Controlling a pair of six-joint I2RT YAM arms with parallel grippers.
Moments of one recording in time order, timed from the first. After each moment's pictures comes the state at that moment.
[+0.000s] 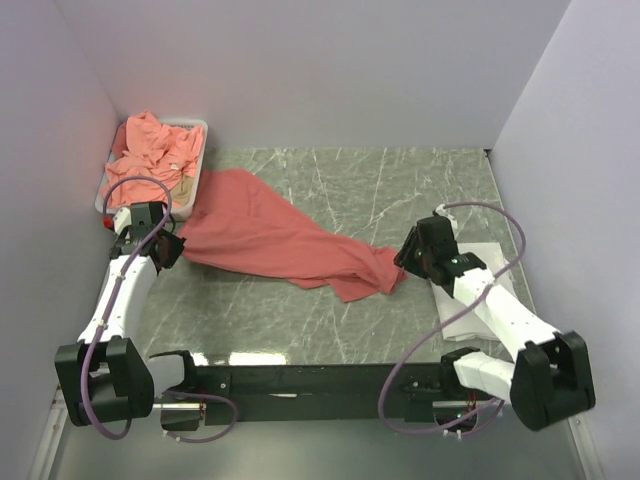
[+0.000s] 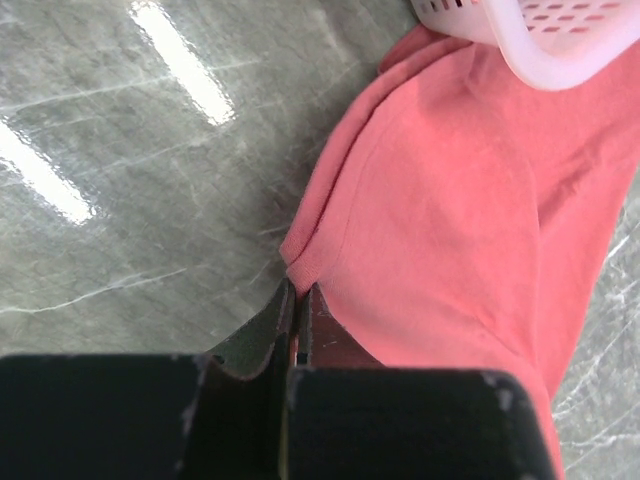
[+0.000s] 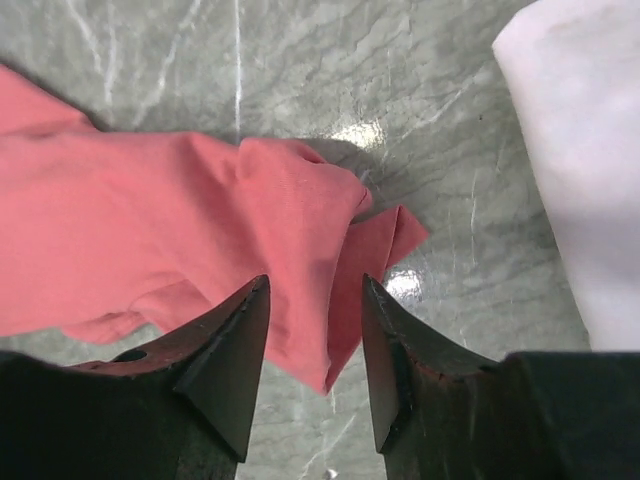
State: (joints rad) left arm 0.13 1.16 0.85 -0.59 -0.21 -0.90; right arm 0.30 1.16 0.69 -0.38 0.10 0.68
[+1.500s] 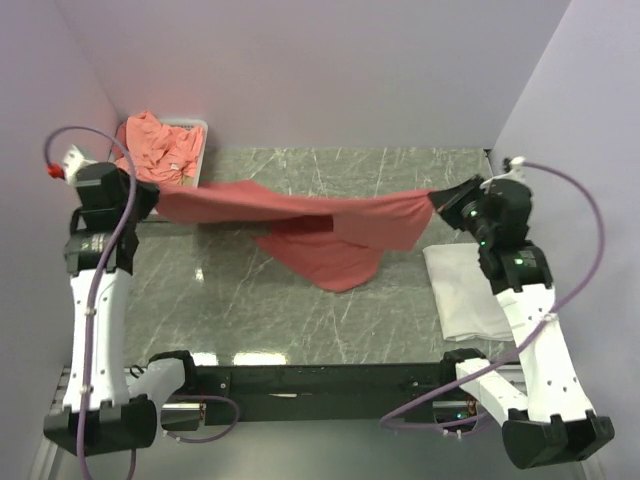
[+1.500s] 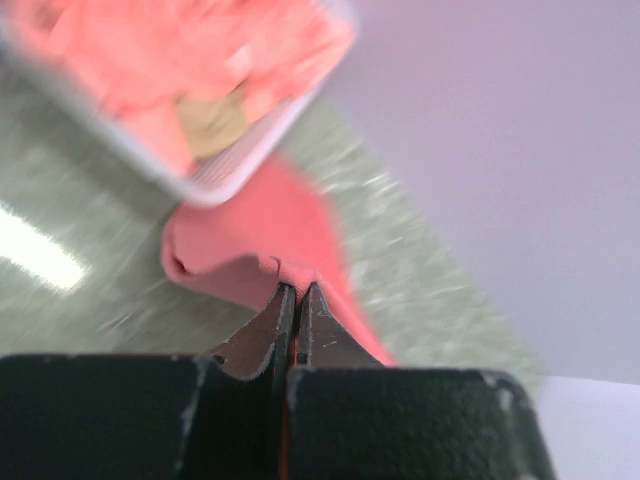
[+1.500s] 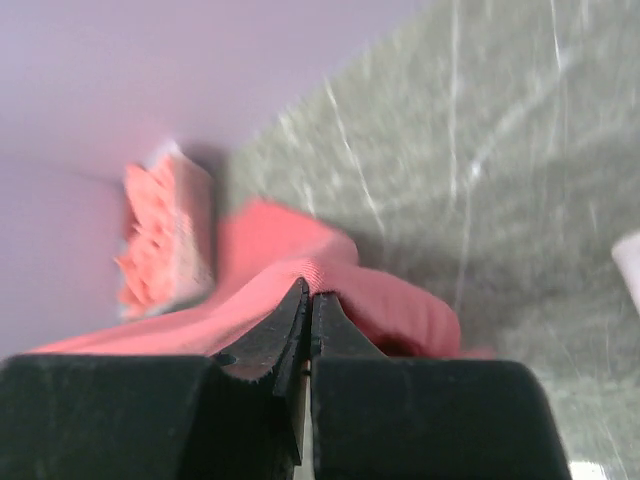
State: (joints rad) left arm 0.13 1.02 1.23 -0.63 -0.13 -0.81; right arm 0.11 0.92 1.06 -0.49 -0.07 0.79
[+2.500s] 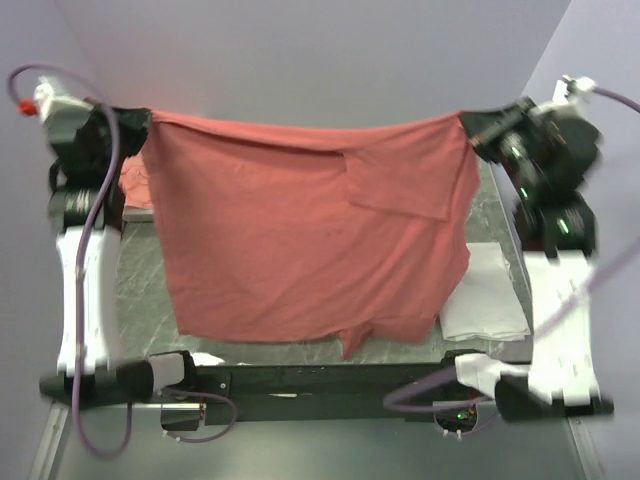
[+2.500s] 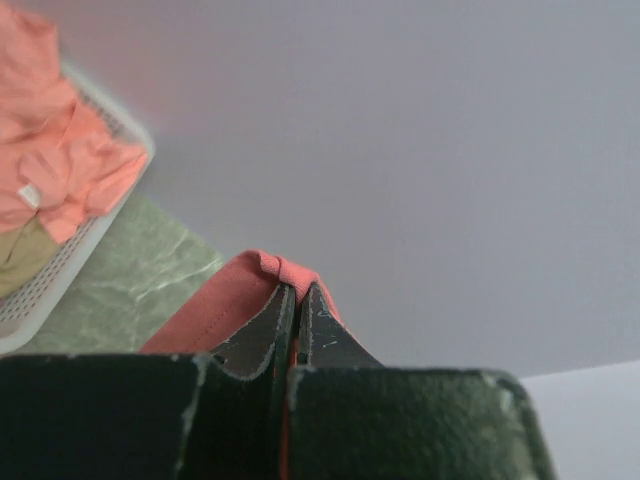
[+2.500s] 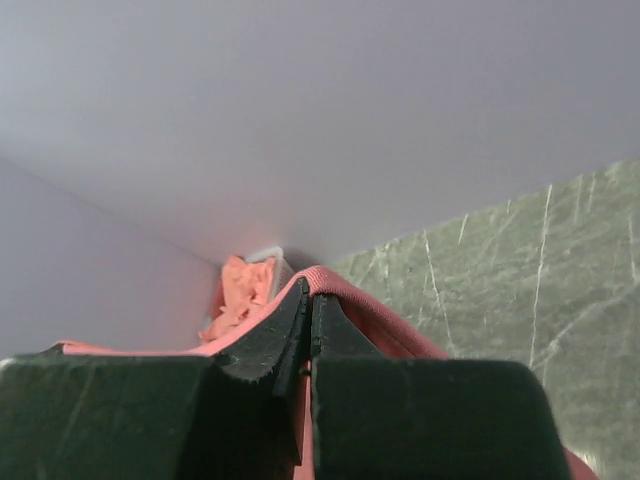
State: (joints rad) left arm 0.13 1.18 1.61 -0.44 0.01 -0.88; right arm 0.02 1.12 1.70 -0.57 -0.12 0.73
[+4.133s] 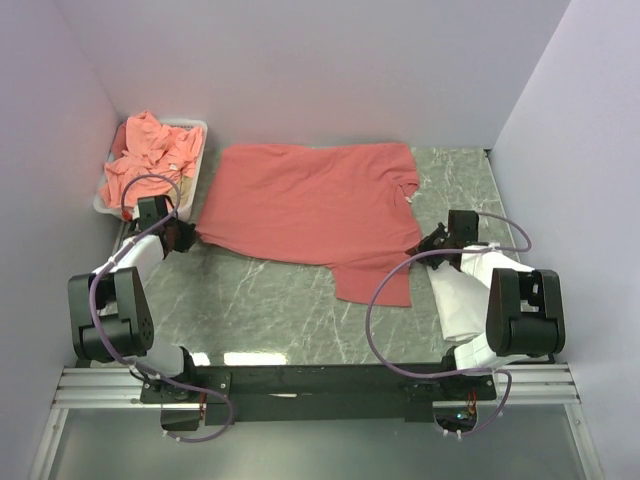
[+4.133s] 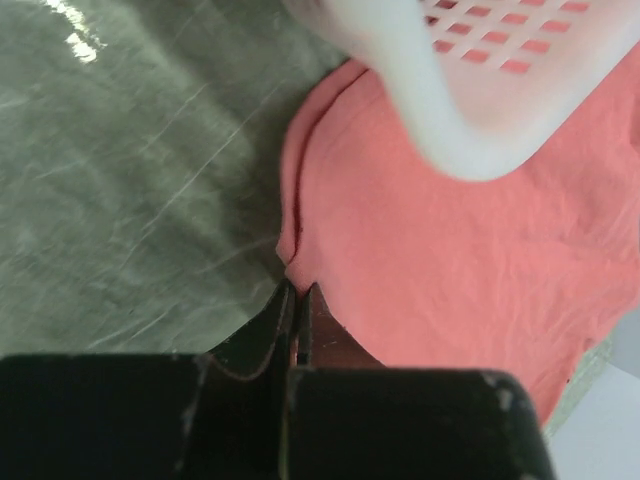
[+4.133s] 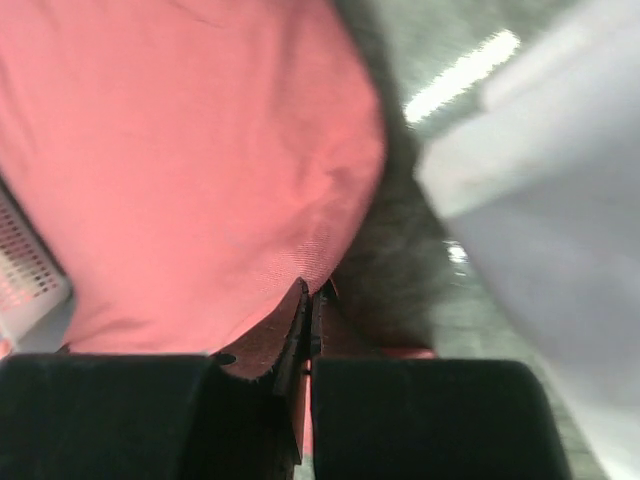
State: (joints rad) left arm 0.18 1.51 0.85 -0.17 0.07 -0.97; right arm -0.06 1.49 0.71 -0.11 -0.30 0.87
